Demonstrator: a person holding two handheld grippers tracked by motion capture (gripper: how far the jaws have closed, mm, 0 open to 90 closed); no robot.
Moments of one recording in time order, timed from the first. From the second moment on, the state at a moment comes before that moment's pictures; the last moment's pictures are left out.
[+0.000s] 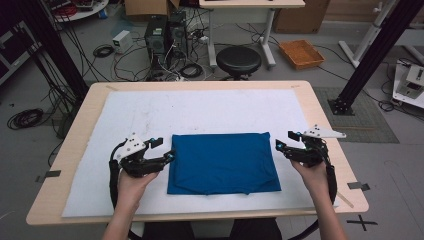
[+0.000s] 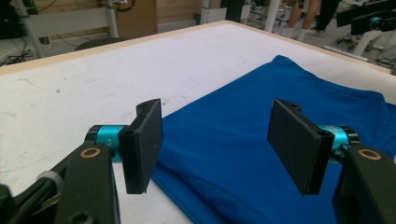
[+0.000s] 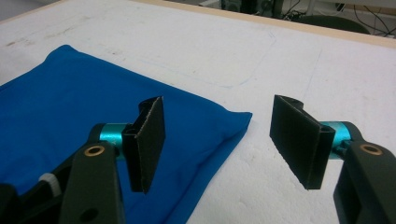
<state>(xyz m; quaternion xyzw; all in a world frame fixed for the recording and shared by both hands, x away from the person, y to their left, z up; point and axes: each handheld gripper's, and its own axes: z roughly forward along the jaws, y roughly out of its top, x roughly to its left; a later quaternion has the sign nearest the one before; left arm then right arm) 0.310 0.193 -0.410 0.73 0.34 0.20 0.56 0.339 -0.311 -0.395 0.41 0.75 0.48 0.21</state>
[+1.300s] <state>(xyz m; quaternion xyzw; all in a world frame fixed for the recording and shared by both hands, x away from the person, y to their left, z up) 0.302 0.198 -0.402 0.73 0.37 0.19 0.53 0.339 -0.318 -0.394 0.43 0.73 0.49 0.21</state>
